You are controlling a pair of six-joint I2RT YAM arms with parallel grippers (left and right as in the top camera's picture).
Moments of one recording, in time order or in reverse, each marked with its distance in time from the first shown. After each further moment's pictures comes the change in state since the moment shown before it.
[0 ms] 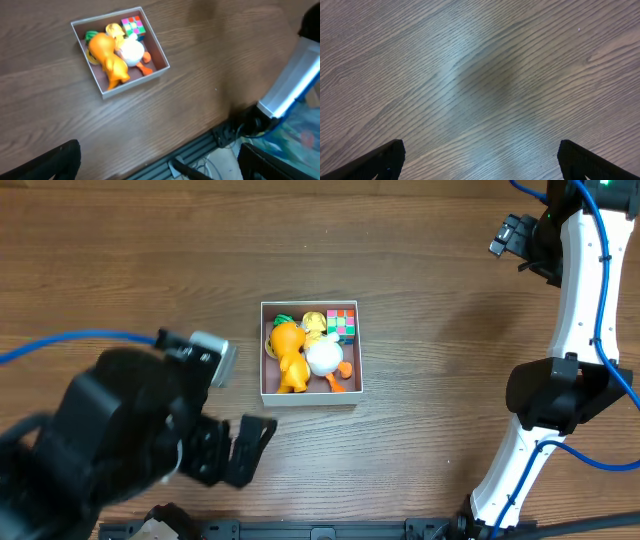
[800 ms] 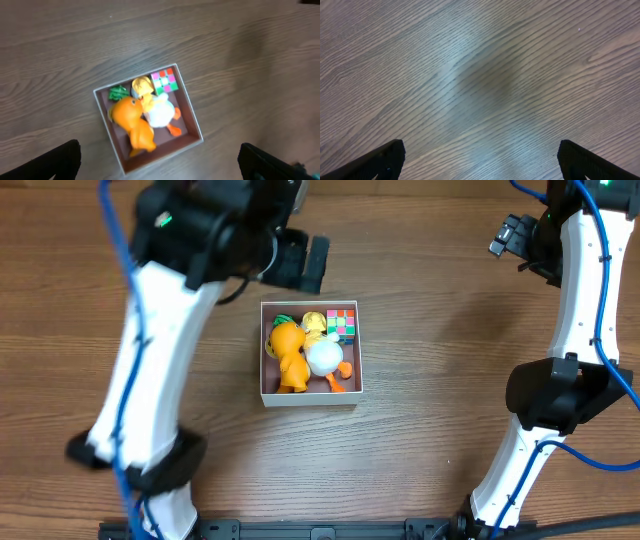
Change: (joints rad) left arm 0.229 0.809 0.714 -0.064 0.035 0.172; right arm 0.000 0.000 0.000 0.000 0.000 0.000
